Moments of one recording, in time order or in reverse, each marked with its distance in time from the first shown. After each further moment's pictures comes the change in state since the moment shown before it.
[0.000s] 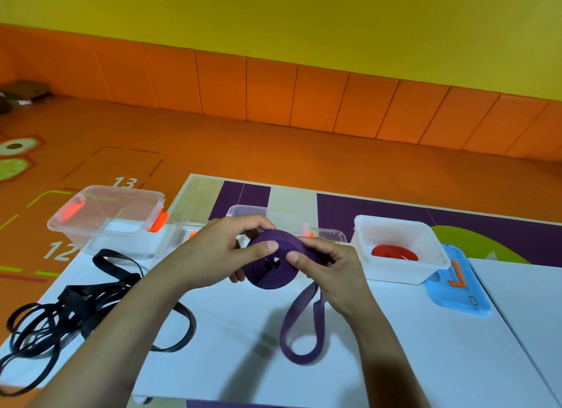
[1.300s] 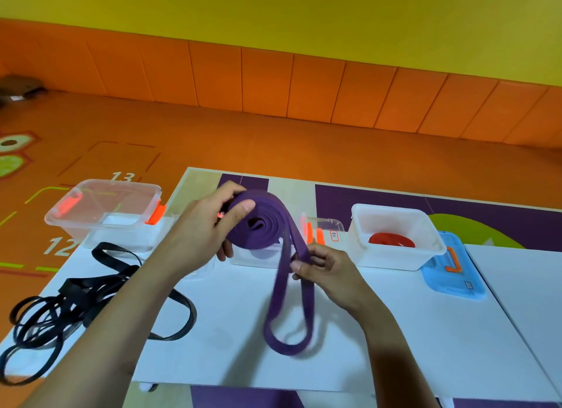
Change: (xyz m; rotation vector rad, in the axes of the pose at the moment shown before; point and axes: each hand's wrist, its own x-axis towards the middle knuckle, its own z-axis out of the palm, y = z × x) left_hand 0.000 -0.004 0.001 0.014 0.297 0.062; right_hand -0.010 0.043 -0.021 0.001 -0.139 0.212
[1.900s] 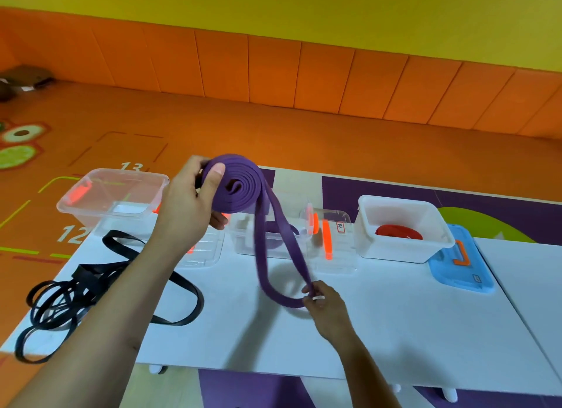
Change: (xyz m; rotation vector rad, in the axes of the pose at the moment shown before) left_hand 0.007 -0.017 -0.008 -0.079 0.363 -0.121; right_hand -0.015 0.141 0.025 -0.303 0.298 0.325
